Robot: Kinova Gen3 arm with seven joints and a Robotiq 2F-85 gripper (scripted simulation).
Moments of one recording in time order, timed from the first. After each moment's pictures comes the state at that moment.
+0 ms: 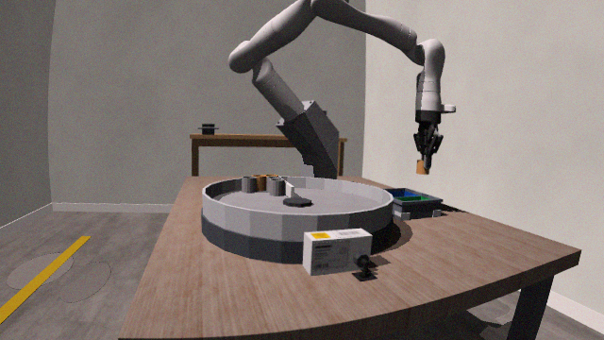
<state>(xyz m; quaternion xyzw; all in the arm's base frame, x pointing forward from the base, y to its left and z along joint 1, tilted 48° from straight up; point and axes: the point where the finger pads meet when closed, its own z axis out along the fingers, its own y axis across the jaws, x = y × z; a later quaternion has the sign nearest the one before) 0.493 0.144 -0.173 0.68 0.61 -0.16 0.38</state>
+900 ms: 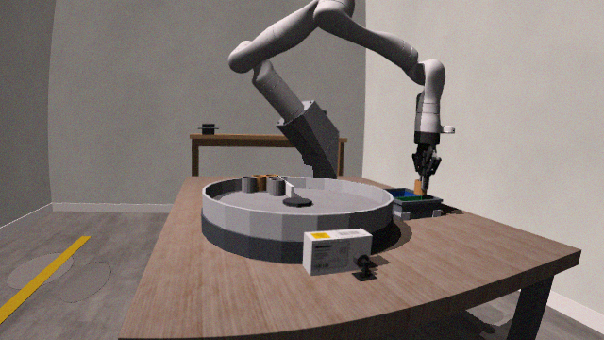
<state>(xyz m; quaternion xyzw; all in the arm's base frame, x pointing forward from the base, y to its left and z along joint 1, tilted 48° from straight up) 0.504 0.102 -0.213 0.68 0.61 -0.16 0.37</state>
